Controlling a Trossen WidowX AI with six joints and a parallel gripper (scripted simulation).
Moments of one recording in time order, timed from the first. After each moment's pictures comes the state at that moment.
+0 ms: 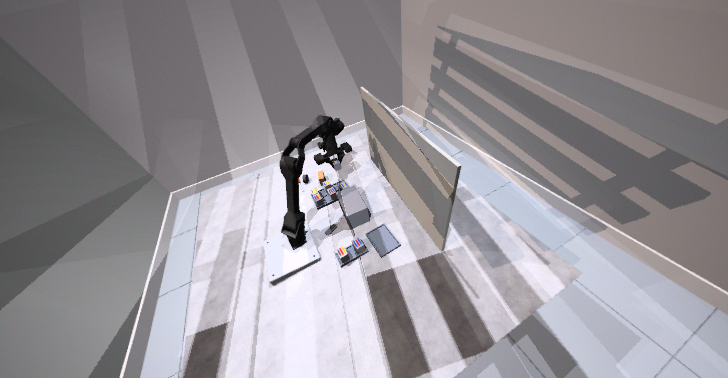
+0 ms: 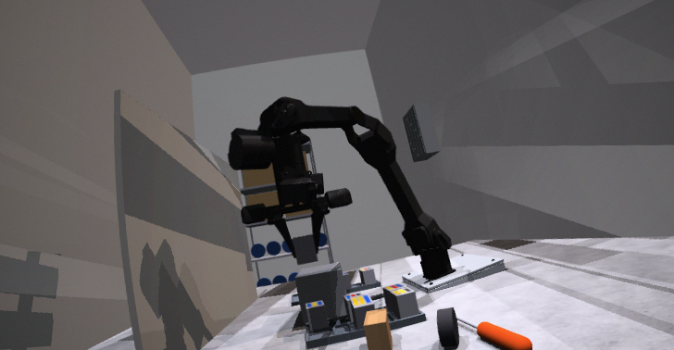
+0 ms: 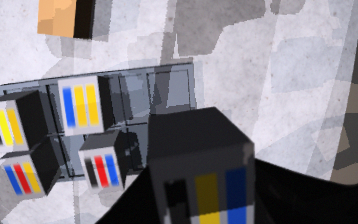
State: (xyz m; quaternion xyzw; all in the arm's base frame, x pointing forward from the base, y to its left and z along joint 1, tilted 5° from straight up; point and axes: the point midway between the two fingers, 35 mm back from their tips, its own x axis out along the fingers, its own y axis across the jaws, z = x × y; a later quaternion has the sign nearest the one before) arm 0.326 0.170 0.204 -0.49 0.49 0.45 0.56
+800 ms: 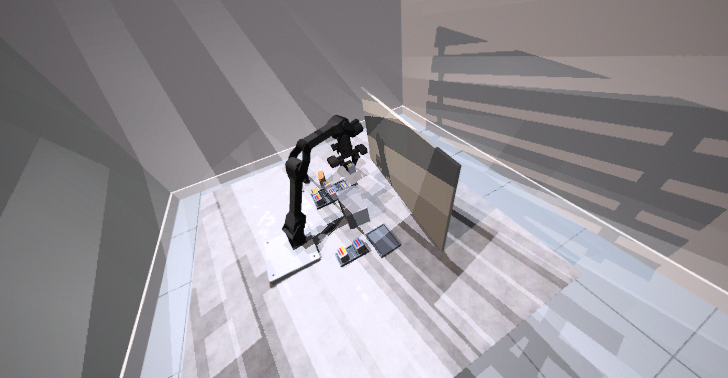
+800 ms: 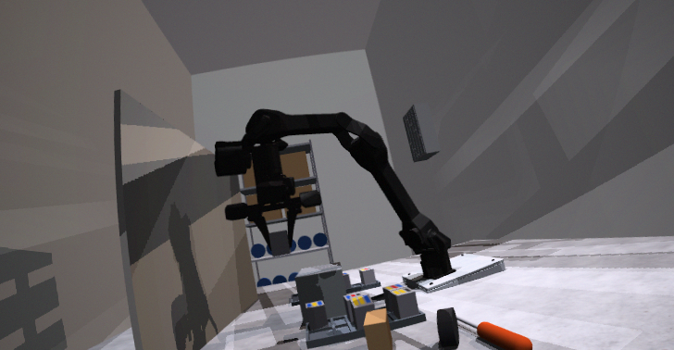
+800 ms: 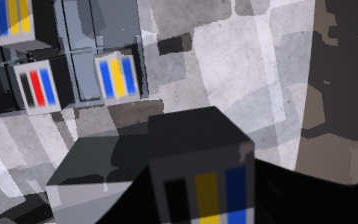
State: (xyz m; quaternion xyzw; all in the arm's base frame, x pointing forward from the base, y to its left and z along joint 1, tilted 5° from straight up) arm 0.356 0.080 0.222 -0.49 0.50 0.44 0.56
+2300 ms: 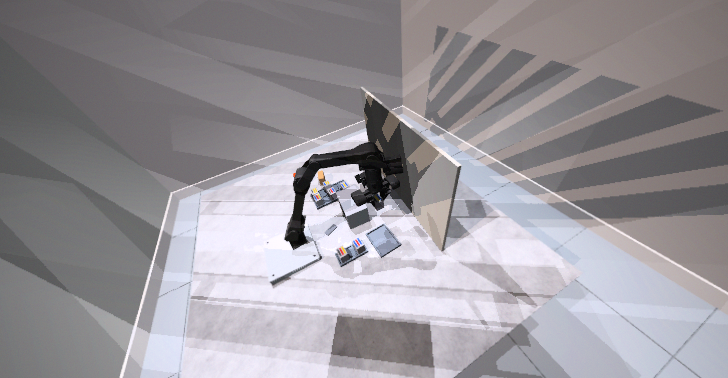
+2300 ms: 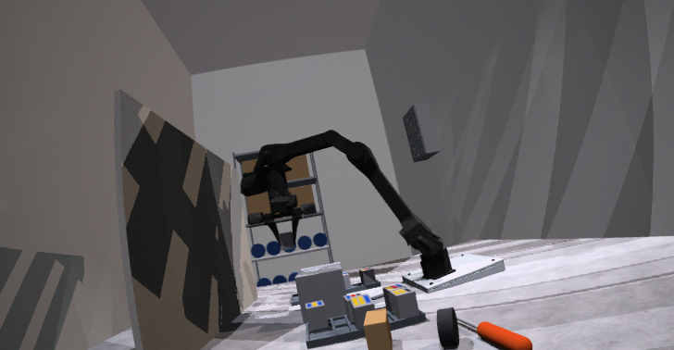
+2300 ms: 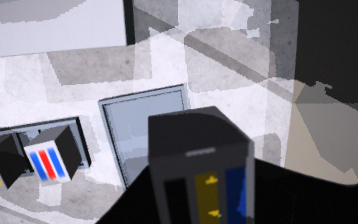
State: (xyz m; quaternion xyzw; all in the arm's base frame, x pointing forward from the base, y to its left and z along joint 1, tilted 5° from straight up) arm 0.318 -0.181 0.216 -0.49 0.51 0.43 0.56
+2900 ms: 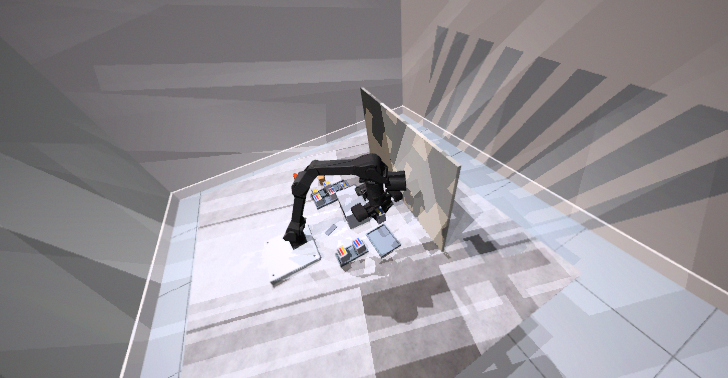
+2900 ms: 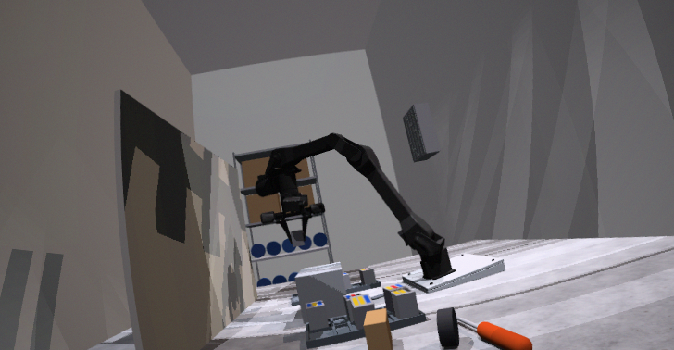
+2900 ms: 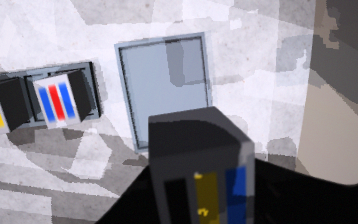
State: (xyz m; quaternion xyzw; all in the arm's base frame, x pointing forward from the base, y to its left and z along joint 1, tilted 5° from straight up) arm 0.283 -0.235 0.214 -0.50 0.50 0.44 0.55
